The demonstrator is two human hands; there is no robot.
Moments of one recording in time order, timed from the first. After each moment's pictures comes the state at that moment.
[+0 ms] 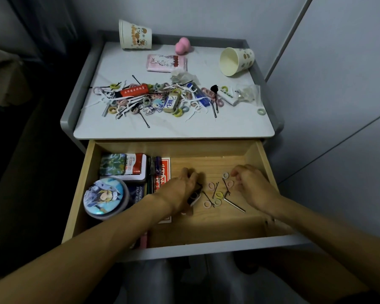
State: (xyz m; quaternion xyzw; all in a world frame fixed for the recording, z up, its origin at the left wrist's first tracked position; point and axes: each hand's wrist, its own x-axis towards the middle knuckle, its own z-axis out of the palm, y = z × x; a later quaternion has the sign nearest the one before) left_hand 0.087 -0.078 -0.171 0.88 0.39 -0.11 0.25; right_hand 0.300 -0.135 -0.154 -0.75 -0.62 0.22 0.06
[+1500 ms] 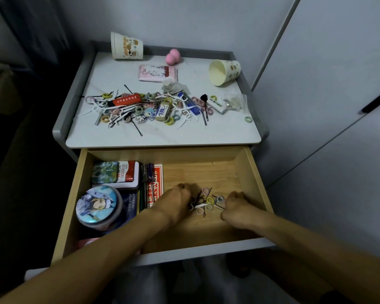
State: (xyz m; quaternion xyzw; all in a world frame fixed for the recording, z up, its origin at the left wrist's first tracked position) left_hand 0.092 -0.095 -0.168 0.85 0.40 -0.01 0.33; right_hand 0.265 -0.158 -0.138 -0.78 -0.50 0.33 -0.17
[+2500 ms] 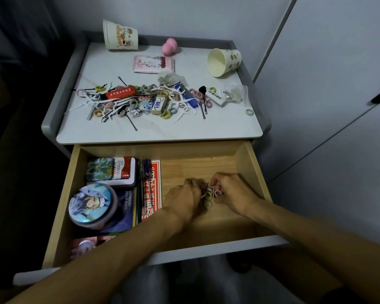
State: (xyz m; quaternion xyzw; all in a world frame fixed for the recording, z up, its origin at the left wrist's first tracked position) left_hand 0.124 -0.108 -0.166 0.87 0.44 -0.05 0.23; right_hand 0.281 -0.140 -0.153 -0.72 -0.62 0.30 0.05
